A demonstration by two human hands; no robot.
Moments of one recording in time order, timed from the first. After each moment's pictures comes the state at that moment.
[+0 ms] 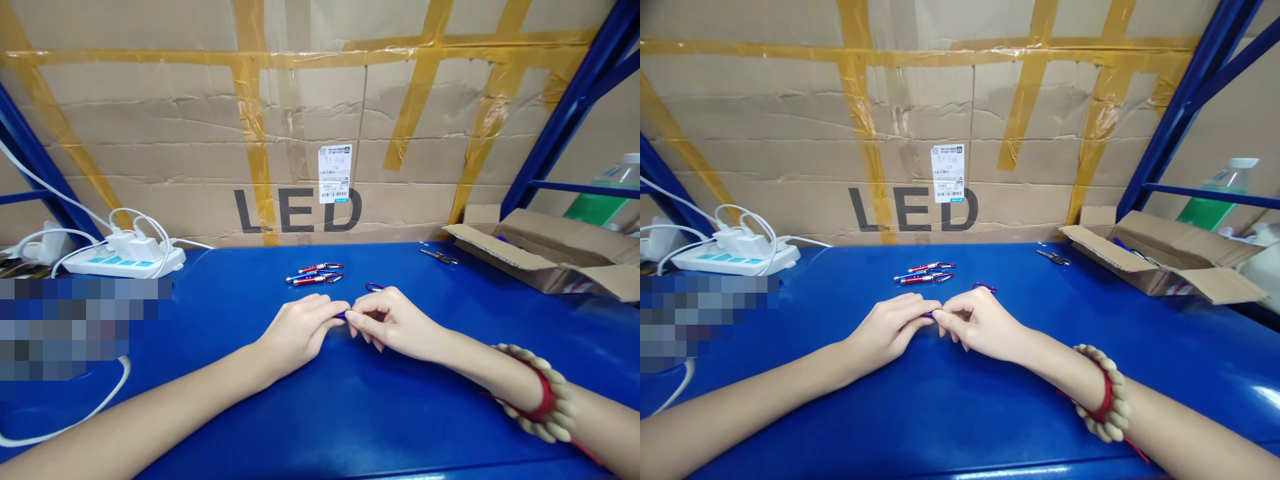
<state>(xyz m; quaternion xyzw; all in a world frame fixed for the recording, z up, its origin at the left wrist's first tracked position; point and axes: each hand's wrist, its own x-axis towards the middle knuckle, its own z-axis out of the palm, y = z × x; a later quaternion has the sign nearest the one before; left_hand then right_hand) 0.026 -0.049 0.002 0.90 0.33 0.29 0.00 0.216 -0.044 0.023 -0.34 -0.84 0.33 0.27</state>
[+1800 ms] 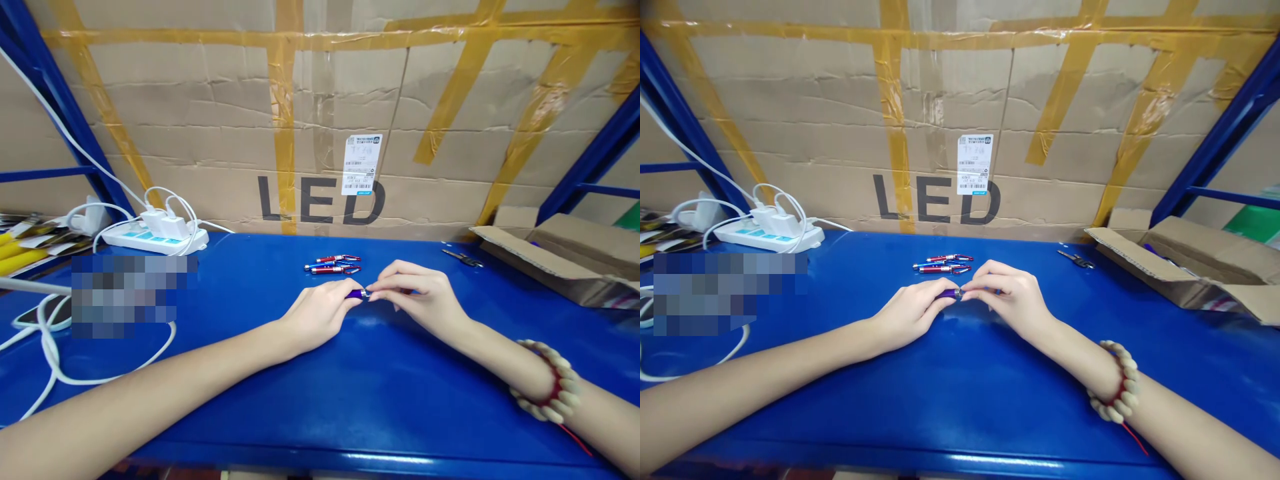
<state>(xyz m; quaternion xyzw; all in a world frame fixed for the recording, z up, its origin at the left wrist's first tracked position) 0.030 -0.053 0.011 0.87 0.43 0.24 0.09 0.227 -0.026 0.017 -0.26 -0.86 0.03 0.43</state>
